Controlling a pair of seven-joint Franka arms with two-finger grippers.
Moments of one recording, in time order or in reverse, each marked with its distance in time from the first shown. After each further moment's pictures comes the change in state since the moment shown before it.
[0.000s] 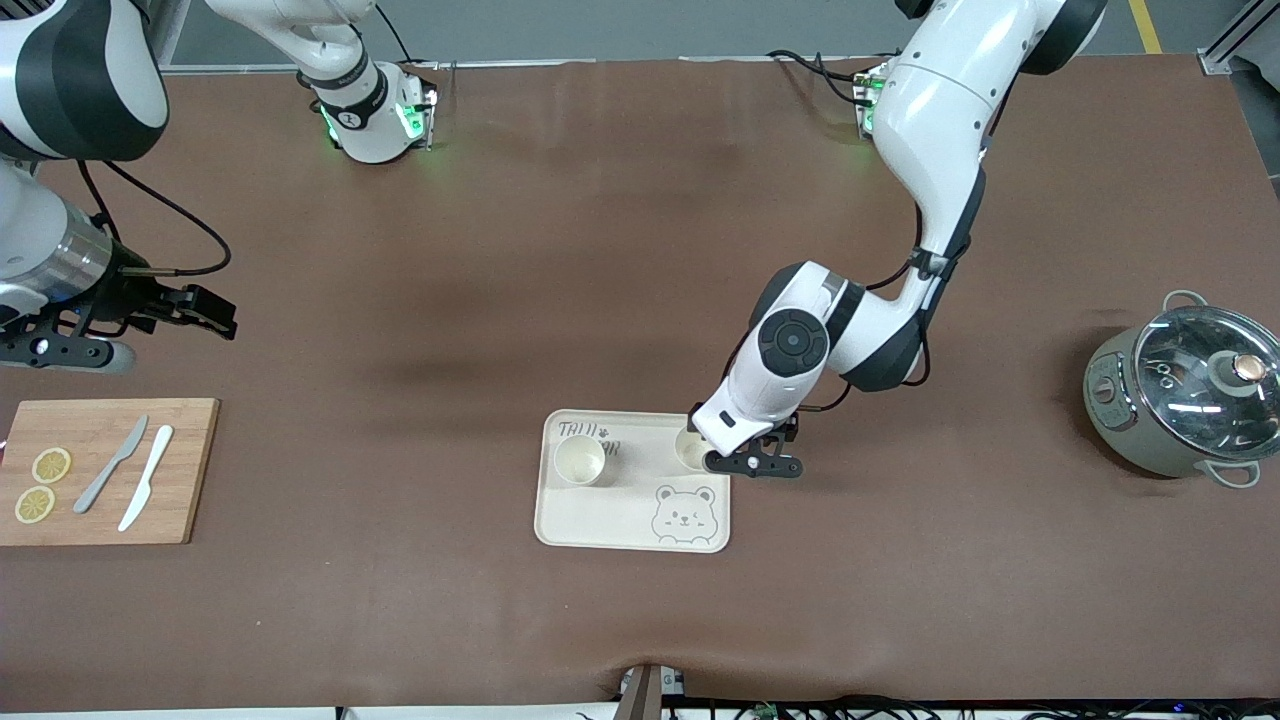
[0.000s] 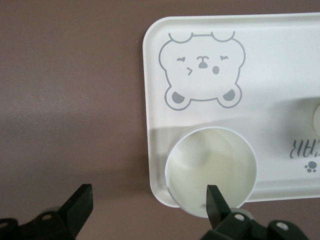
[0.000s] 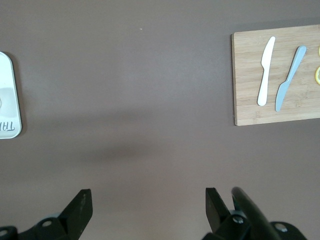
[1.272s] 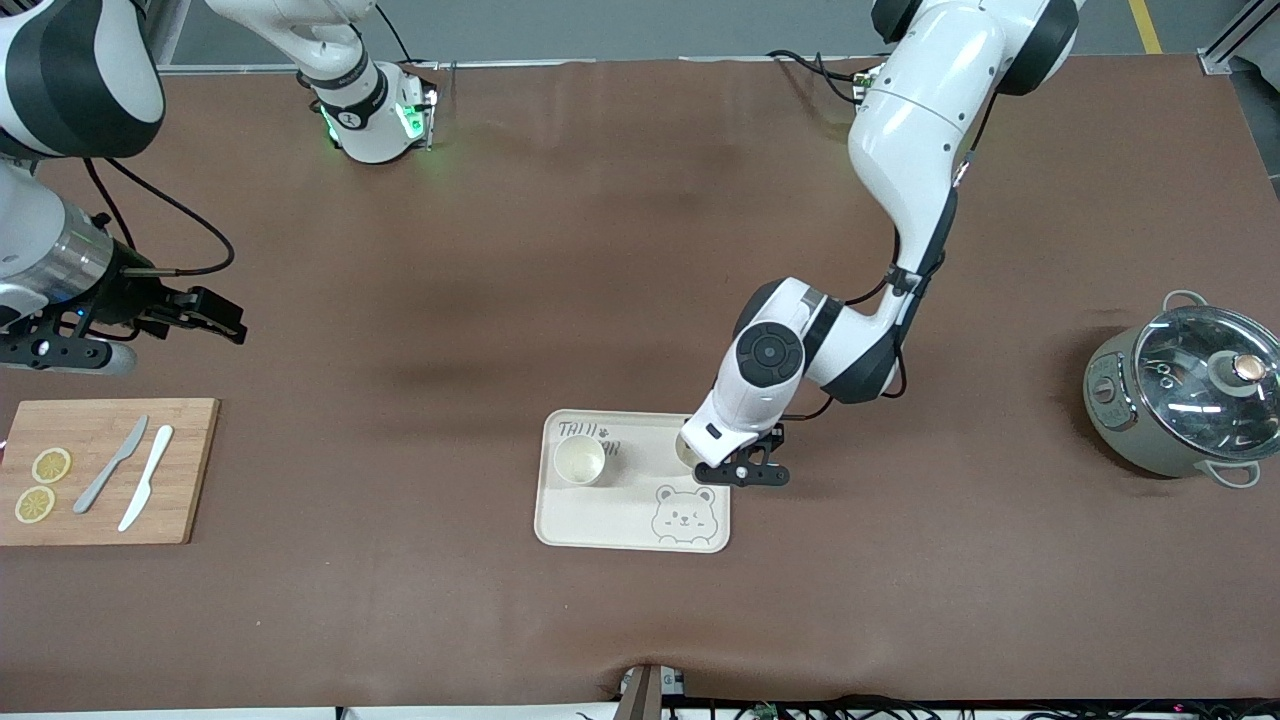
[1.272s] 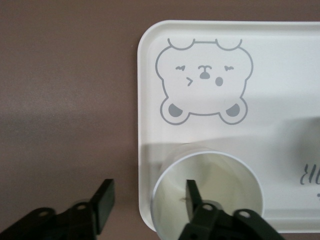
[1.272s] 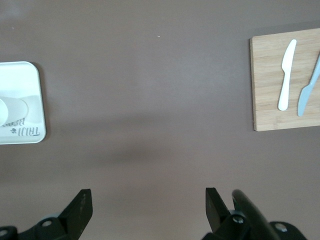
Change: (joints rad) left arm -0.065 0.073 0.058 0.062 0.003 0.029 -0.077; right arm 0.000 0.000 -0.001 0.000 0.075 0.038 0.000
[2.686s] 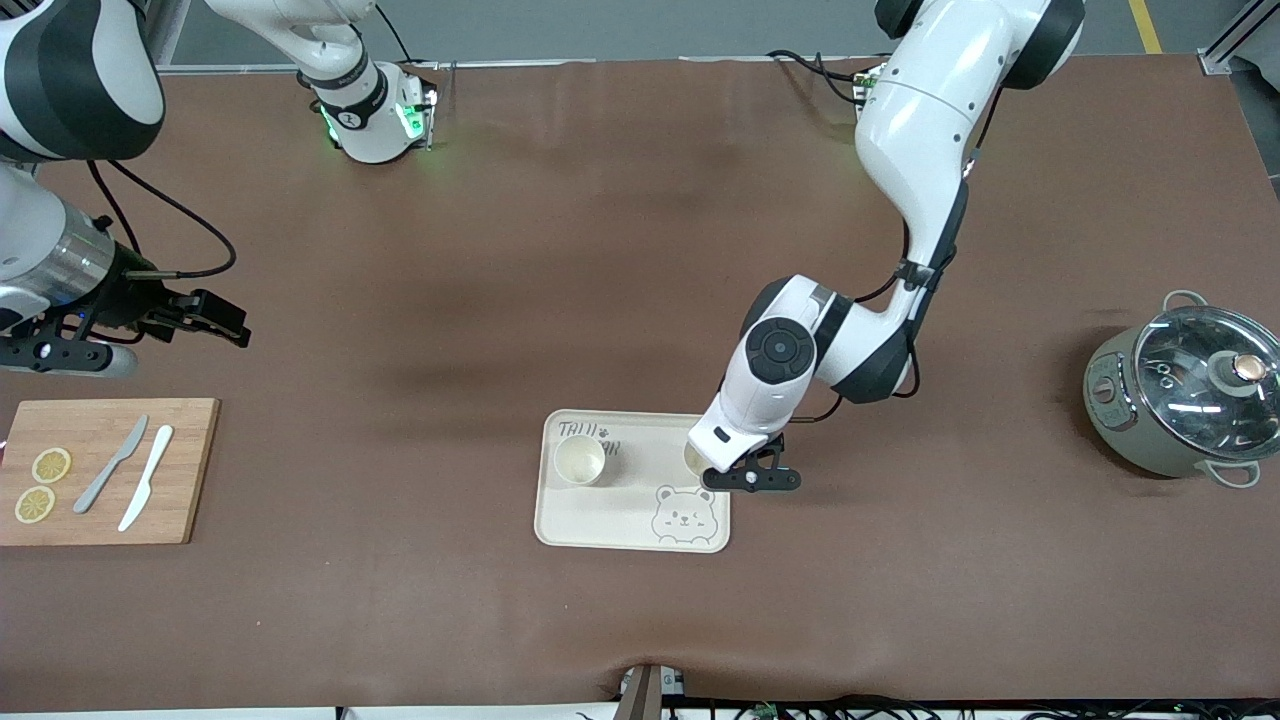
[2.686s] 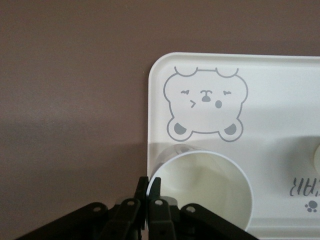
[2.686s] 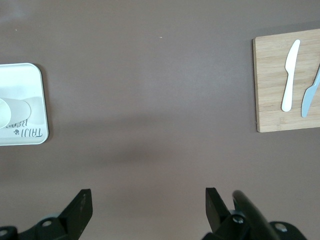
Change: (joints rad) left arm 0.017 -0.037 0.012 0.006 0.000 0.000 0.024; right arm 0.000 0.004 0.000 -0.001 0.005 0.005 0.000
